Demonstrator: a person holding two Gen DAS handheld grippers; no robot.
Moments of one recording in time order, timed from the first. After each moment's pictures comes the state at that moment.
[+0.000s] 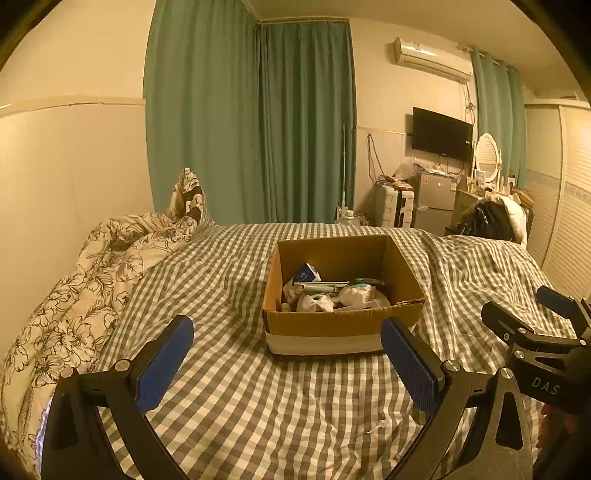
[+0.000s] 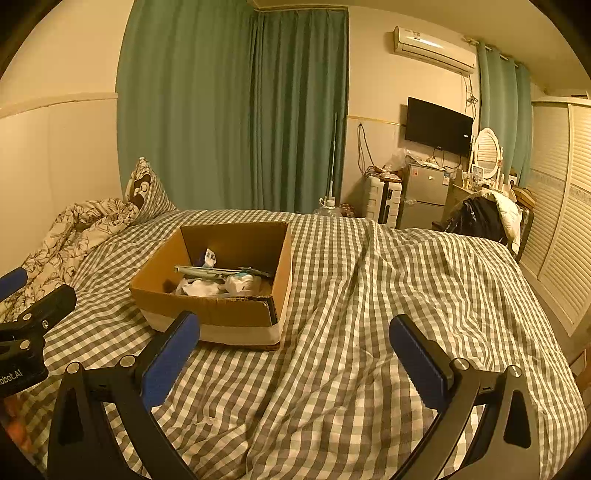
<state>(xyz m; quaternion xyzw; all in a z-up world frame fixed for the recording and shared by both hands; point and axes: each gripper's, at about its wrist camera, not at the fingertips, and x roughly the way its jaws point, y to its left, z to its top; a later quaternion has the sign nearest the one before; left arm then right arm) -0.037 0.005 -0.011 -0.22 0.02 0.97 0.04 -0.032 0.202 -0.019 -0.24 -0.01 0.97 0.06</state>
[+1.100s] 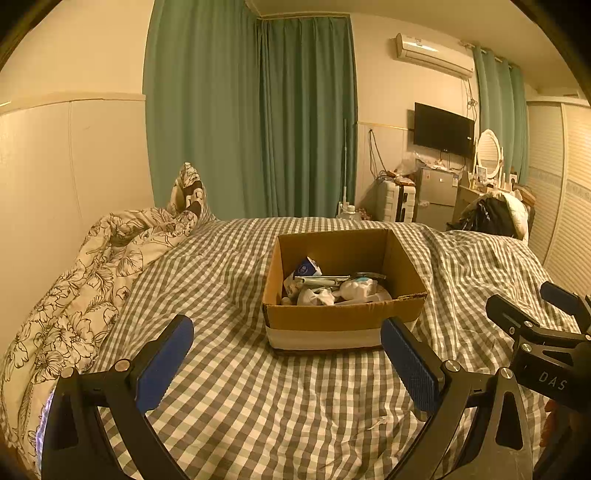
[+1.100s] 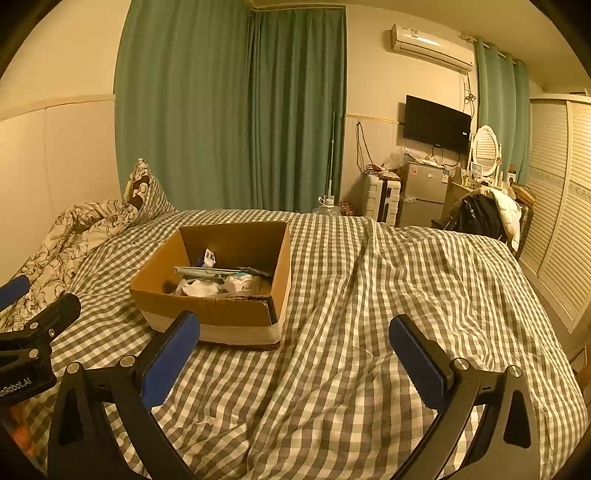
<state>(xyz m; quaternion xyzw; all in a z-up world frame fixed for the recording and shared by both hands) -0.039 0.004 -0.015 -0.23 0.02 0.97 0.04 -0.030 0.199 -0.020 -0.24 0.00 0.97 0.06</state>
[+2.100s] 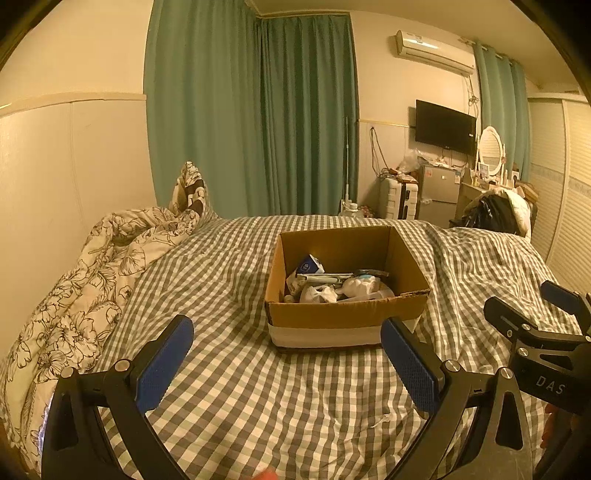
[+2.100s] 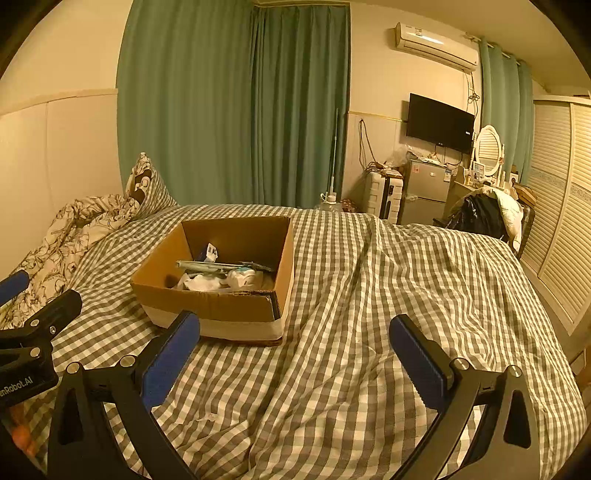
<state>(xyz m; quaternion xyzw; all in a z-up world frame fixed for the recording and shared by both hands) -0.040 0.003 -0.016 -0.24 0.03 0.97 0.03 -0.031 0.197 -0.023 -0.25 -0.01 0.97 0.06</state>
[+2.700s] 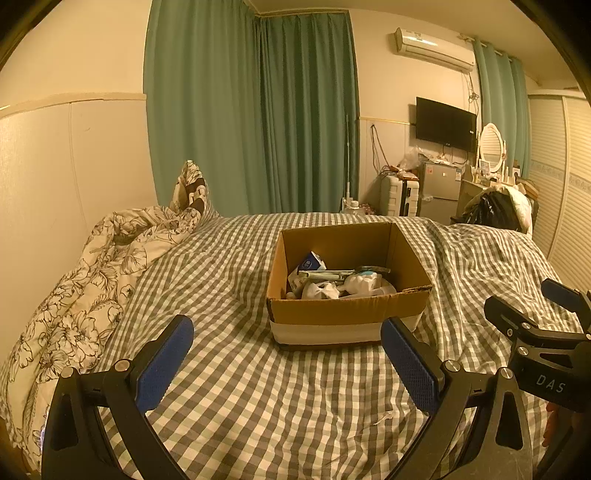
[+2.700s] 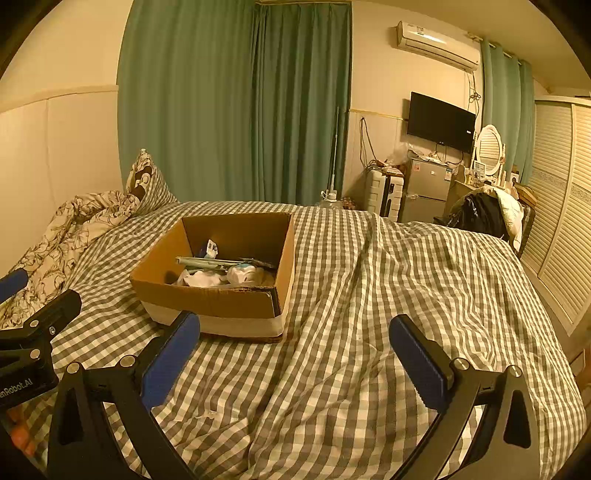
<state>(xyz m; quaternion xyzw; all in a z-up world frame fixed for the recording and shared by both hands) -0.039 0.002 -0.019 -0.24 0.03 0.97 0.03 -0.032 0.198 -0.025 -0.25 -0.01 0.97 0.06</state>
